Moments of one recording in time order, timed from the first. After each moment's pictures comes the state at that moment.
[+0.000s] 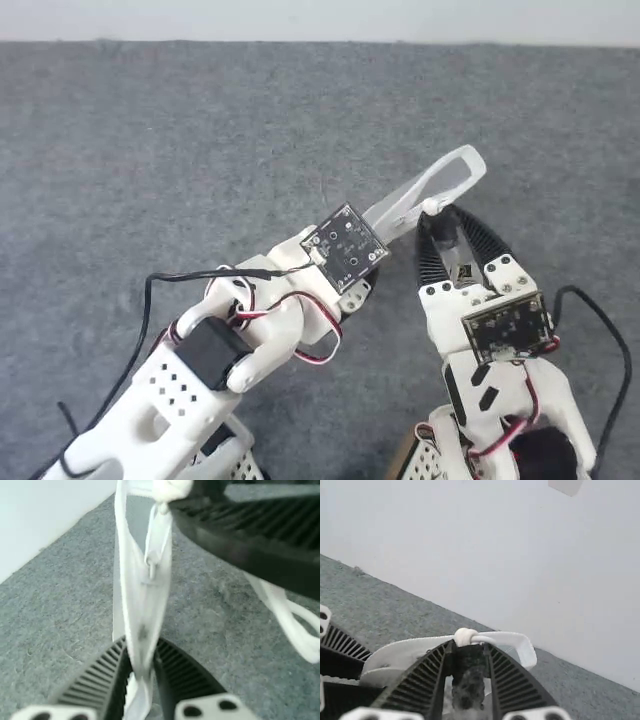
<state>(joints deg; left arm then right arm) 36.8 -54.5 48.7 55.2 -7.1 -15.7 -93.7 52.5 53.8 15.2</state>
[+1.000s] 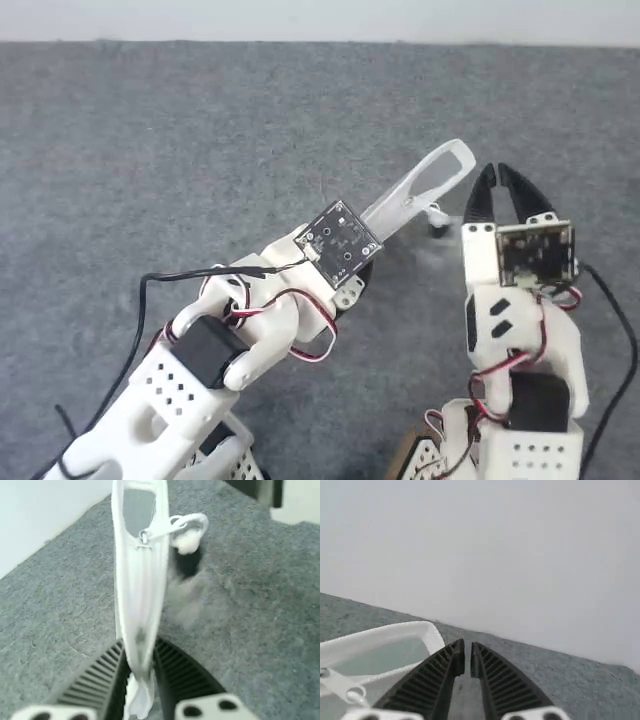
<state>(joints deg) 35.7 -54.6 49.0 55.7 -7.1 -0.5 -81.3 57.8 35.8 15.1</state>
